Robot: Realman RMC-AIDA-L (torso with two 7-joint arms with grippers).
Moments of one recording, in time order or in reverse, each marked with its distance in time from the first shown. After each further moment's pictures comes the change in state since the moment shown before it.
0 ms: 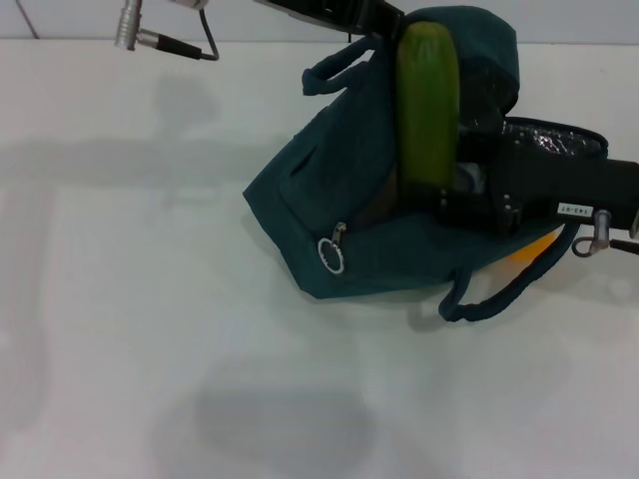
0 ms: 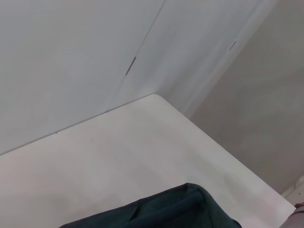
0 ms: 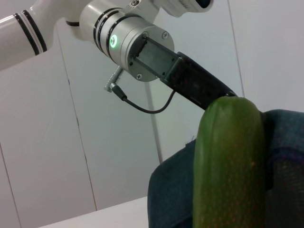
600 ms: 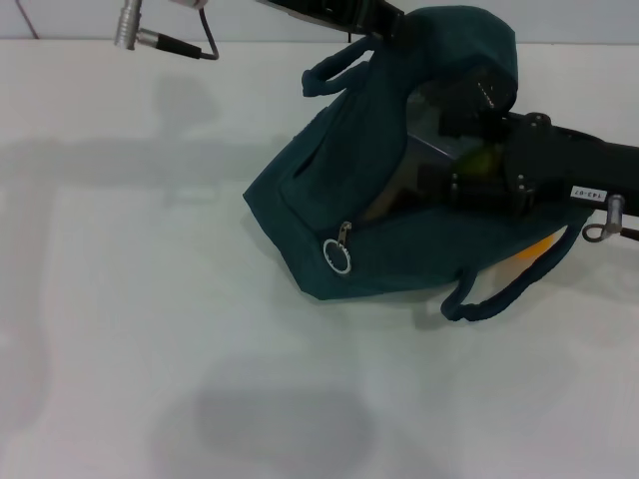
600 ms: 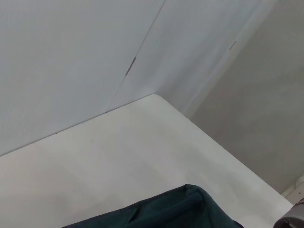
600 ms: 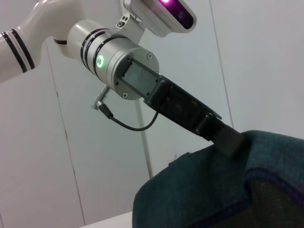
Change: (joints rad) left arm -0.001 0.000 0.000 0.000 0.000 0.000 0.003; right arm -0.022 0.000 0.013 -0.039 0.029 0.000 0.026
